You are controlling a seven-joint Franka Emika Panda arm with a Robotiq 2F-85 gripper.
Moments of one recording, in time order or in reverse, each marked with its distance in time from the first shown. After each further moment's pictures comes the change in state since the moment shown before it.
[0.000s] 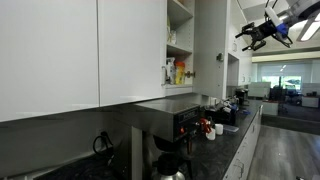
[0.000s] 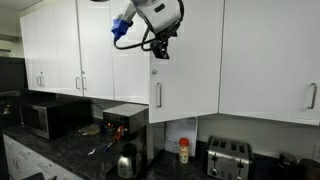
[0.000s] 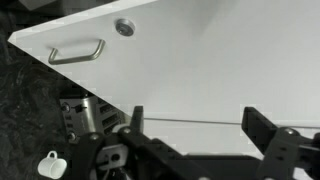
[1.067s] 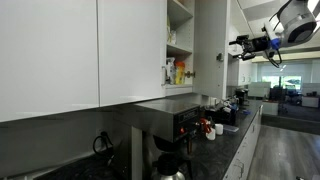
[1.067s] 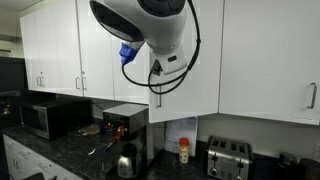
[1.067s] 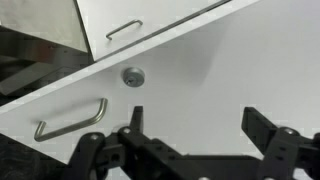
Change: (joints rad) arm -0.051 0.219 -0.043 0.012 0.326 -0.410 -0.155
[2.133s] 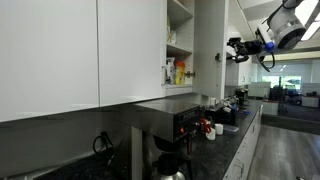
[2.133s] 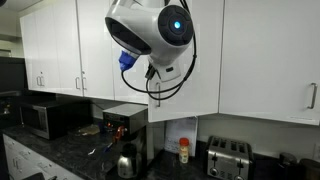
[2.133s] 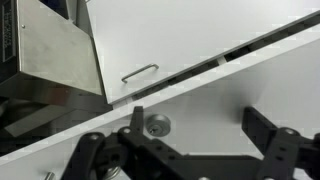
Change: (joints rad) arm 0.000 0.068 0.048 0.014 0.003 -0.177 -0.030
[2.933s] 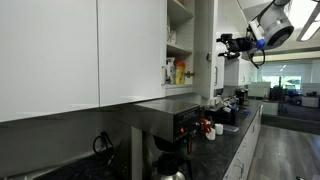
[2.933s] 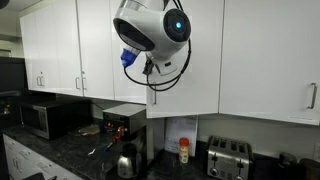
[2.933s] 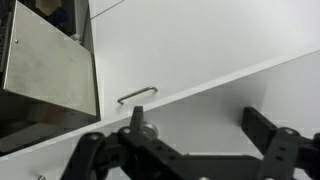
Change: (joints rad) arm 0.007 0.006 0.087 0.042 0.003 -0.012 -0.001
